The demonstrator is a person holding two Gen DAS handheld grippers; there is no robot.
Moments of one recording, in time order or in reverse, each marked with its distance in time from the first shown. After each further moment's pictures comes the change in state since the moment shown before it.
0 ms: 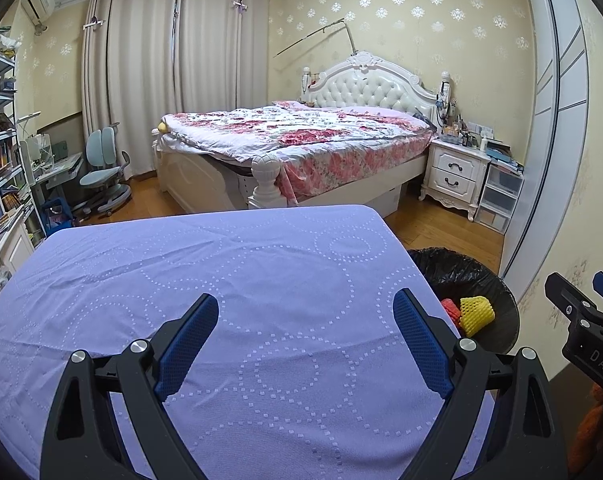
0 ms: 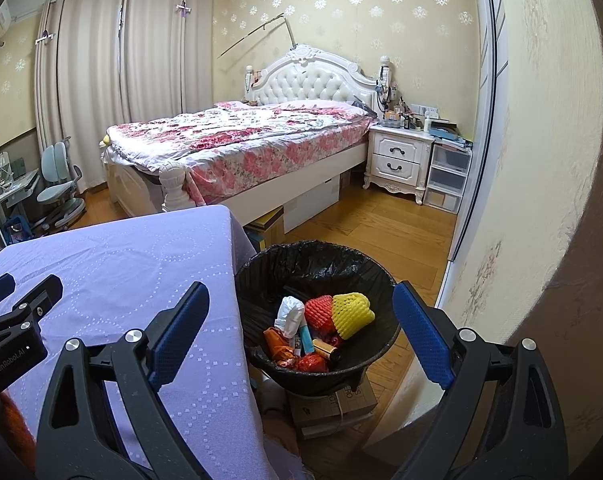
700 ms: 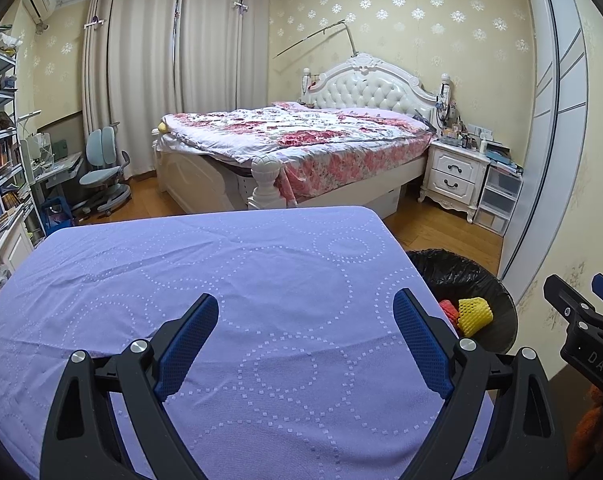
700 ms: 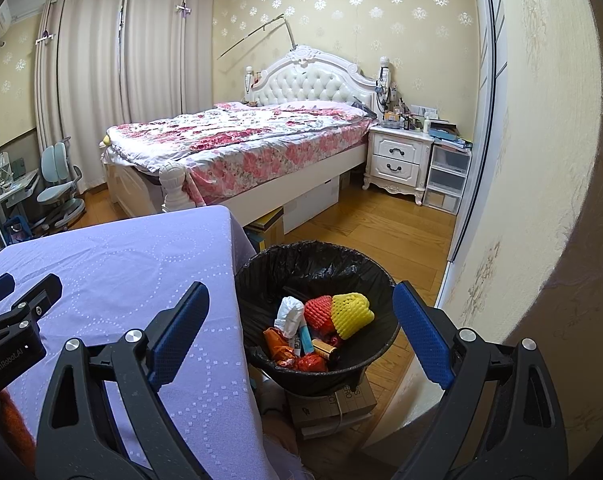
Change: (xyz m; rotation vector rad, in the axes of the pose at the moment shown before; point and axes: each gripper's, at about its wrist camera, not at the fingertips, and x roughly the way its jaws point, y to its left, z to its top) left arm -0.001 -0.001 -0.001 -0.006 -0.002 0.002; right arm 0.001 0.001 -0.001 -0.001 -0.001 -0.001
